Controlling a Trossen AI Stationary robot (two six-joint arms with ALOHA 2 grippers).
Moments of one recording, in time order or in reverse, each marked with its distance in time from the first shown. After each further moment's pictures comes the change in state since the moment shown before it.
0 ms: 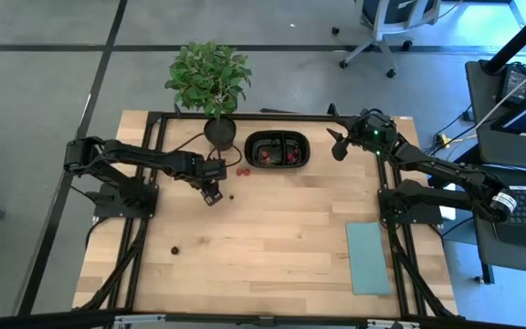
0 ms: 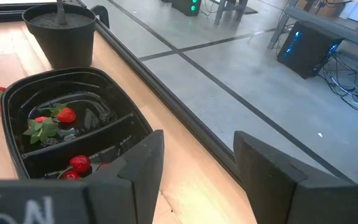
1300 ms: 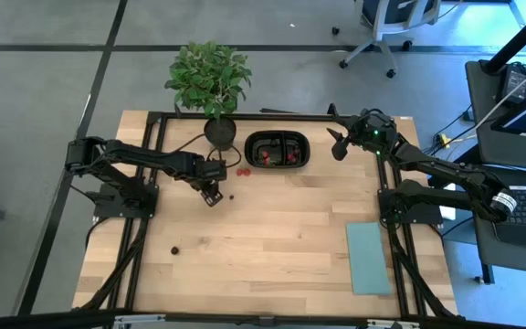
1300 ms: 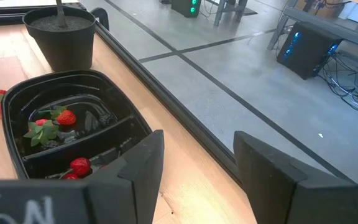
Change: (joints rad) left arm -0.001 0.012 -0.004 -0.007 0.026 -0.045; right arm 0.000 0.000 0.000 0.007 0.000 0.008
